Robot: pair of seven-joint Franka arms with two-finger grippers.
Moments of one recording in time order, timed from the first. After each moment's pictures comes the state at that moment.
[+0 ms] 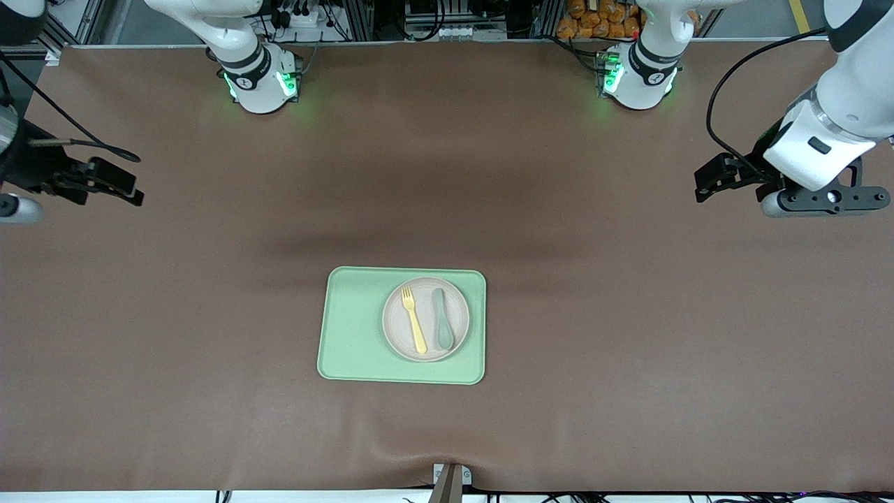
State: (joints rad) left arm 0.04 0.03 -0.23 -1.58 -0.02 1.61 -0.19; right arm -0.04 0.06 0.07 -1.54 0.09 1.58 0.09
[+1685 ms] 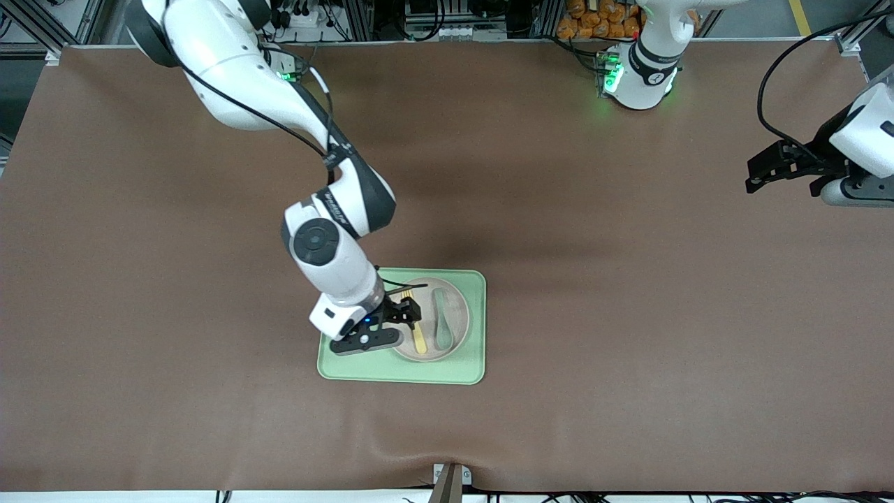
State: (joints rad) left arm 0.00 0.01 -0.08 -1.56 -0.01 1.56 -0.02; right arm 0.49 0.83 0.04 -1.26 -0.02 2.33 0.36
